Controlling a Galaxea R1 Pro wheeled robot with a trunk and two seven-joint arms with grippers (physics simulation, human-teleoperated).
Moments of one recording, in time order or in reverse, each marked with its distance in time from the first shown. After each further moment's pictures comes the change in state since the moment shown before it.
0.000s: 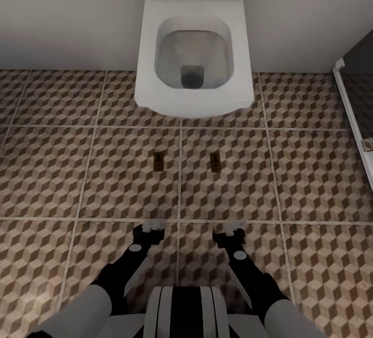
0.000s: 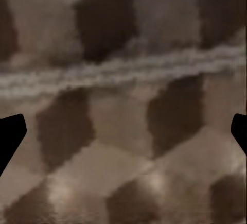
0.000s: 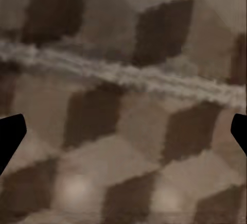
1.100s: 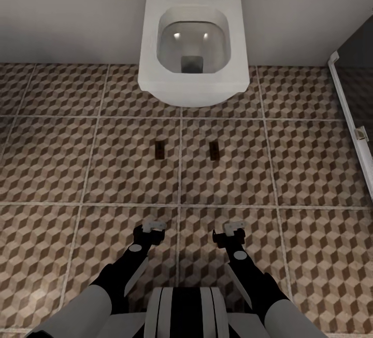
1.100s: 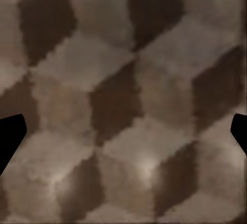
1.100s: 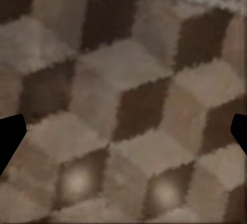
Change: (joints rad) left arm 0.000 -0.001 -0.002 0.003 0.000 0.001 -0.005; right arm 0.000 -0.001 0.000 0.000 0.000 0.000 0.000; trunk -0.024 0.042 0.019
